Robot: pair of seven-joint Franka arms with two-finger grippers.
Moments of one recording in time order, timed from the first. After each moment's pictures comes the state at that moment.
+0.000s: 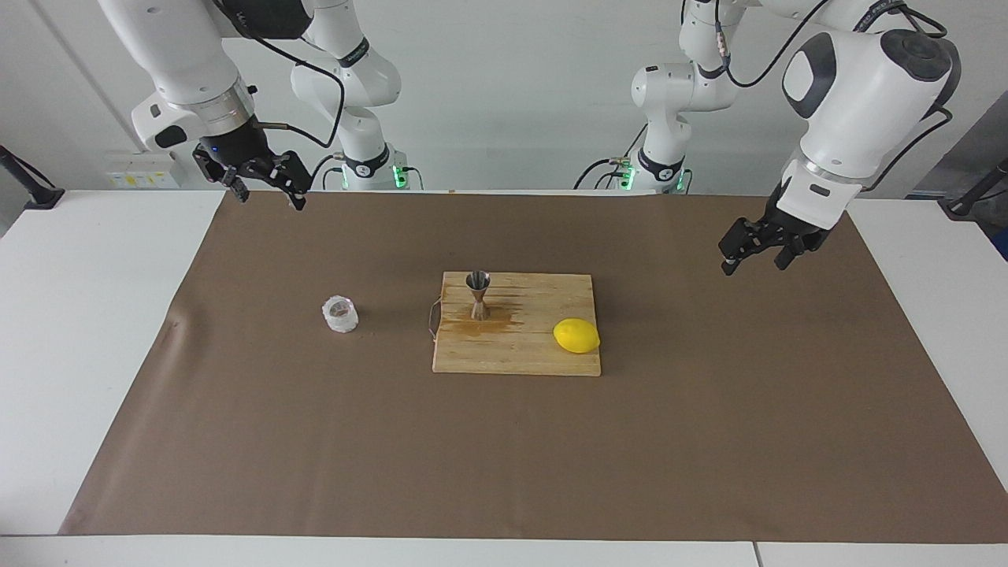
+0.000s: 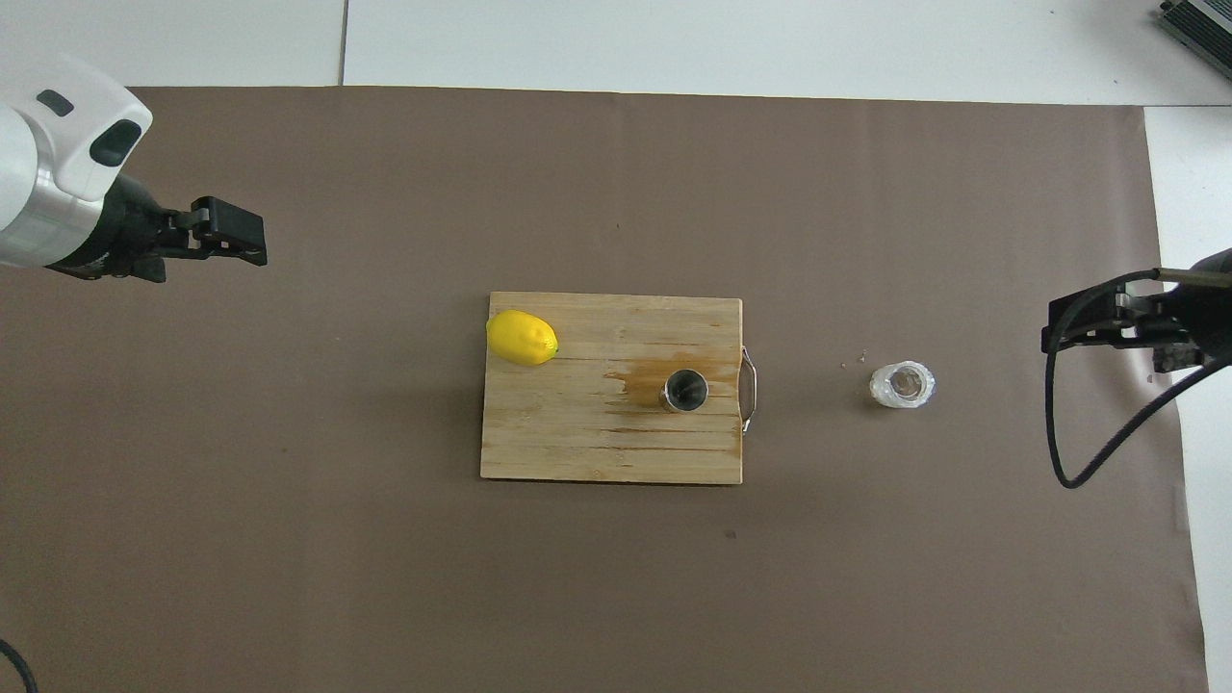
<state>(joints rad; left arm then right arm) -0.05 0.10 -0.09 -1.57 -0.06 1.73 -0.17 0.00 -0.04 0.01 -1.60 0.01 1.49 0.20</state>
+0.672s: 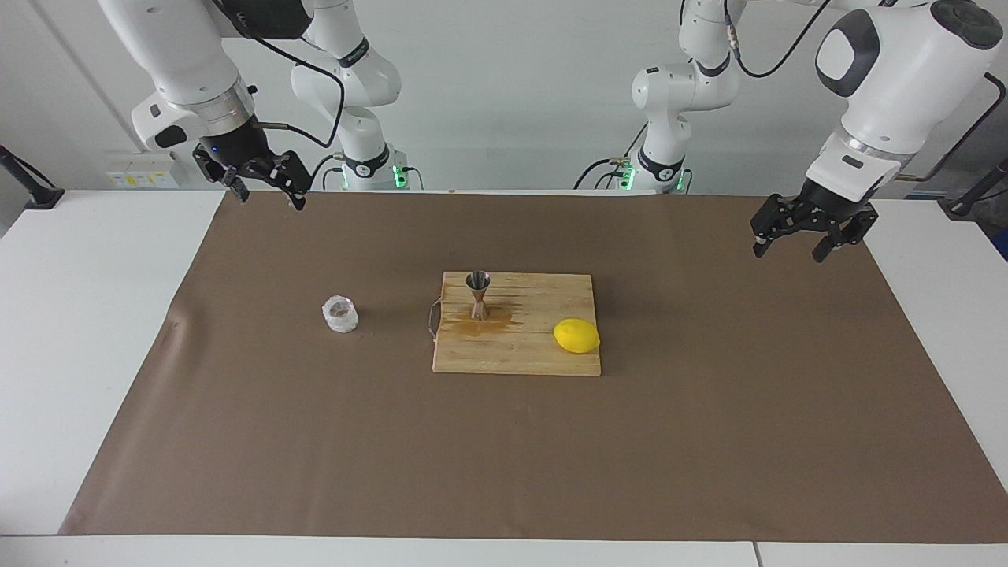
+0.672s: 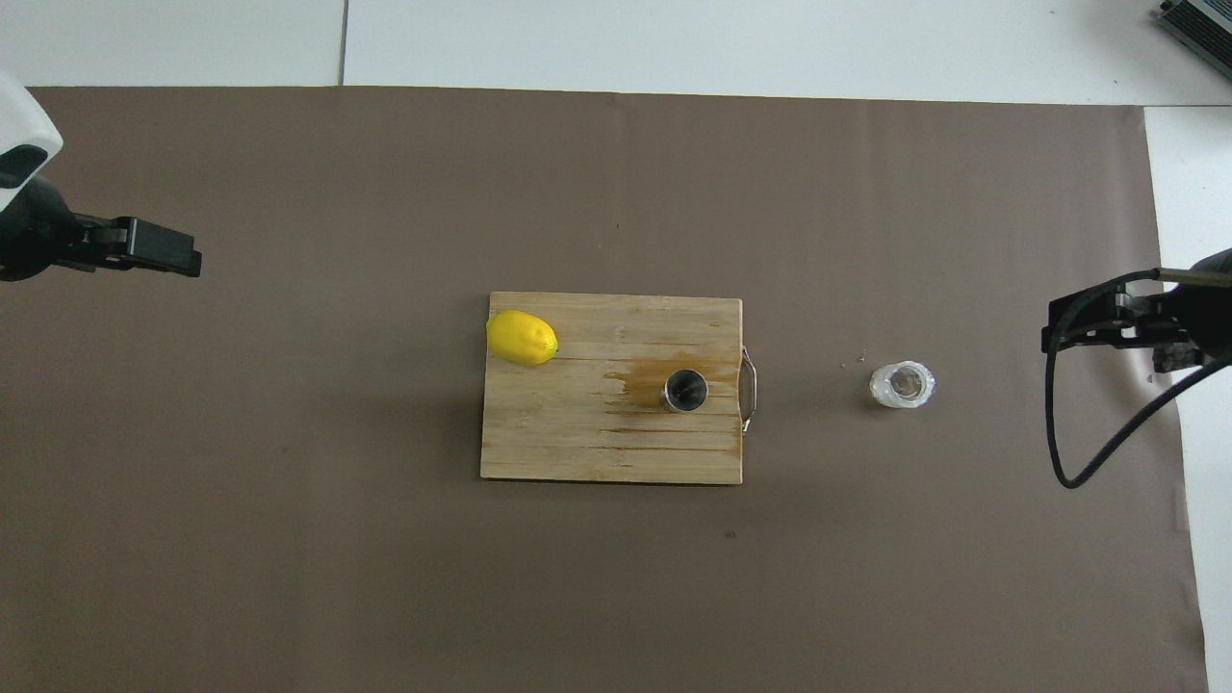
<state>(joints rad) 0.01 0.06 -0.08 -1.57 -0.06 1.71 0.06 0.00 -0.04 0.01 -1.60 0.01 1.49 0.20</state>
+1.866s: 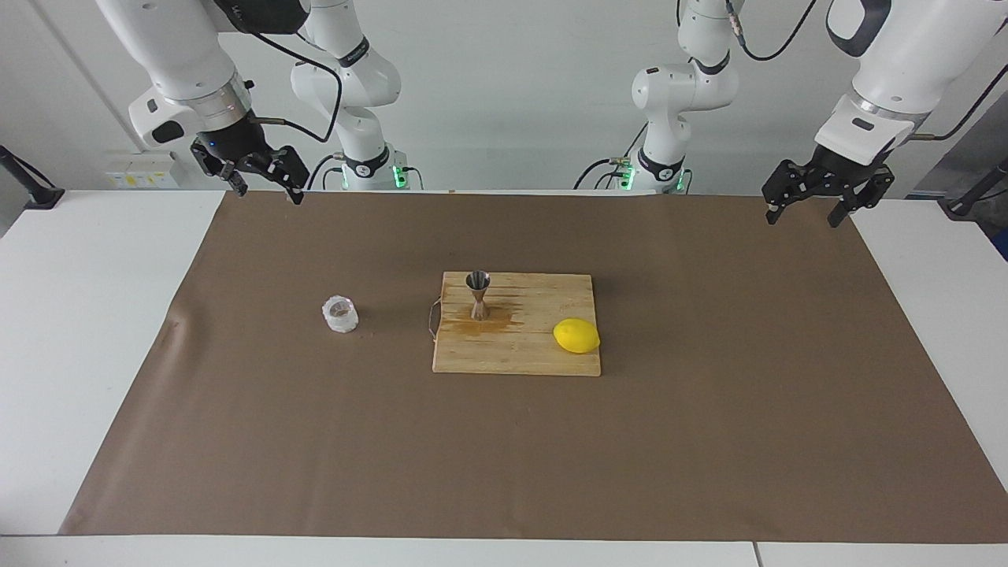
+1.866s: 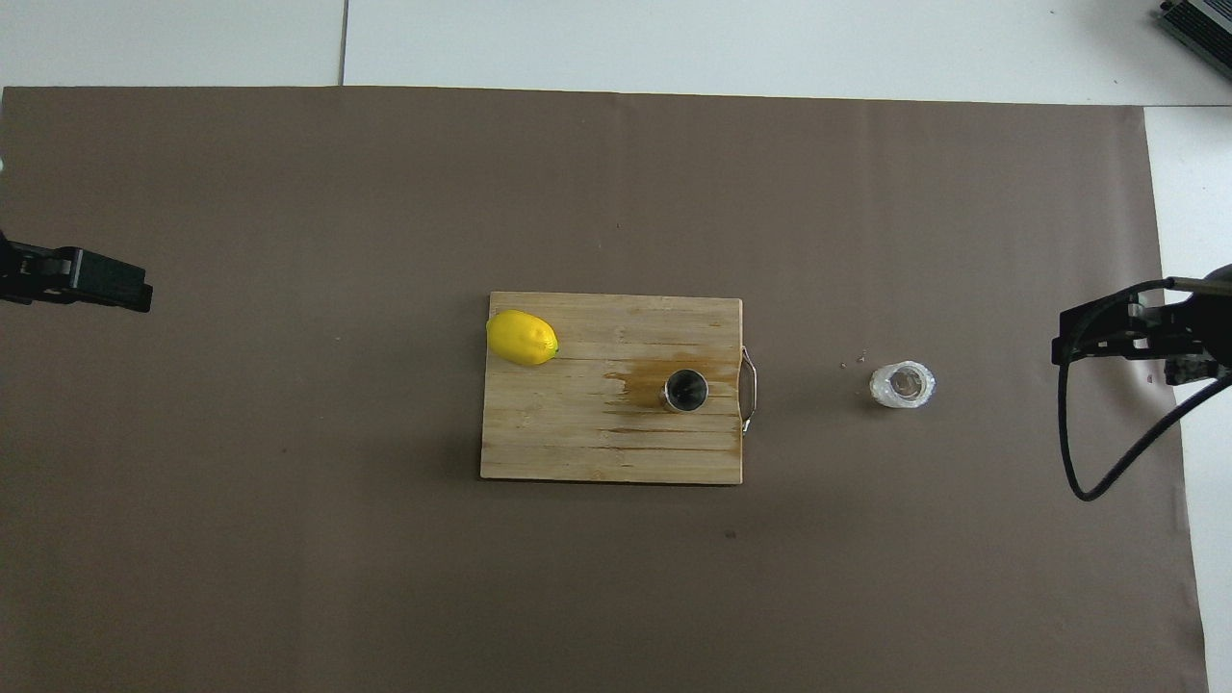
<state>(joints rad) 0.02 0.01 -0.09 -1.53 0.00 1.56 0.06 -0.01 -0.05 0.01 -1.60 0.01 1.46 0.19</state>
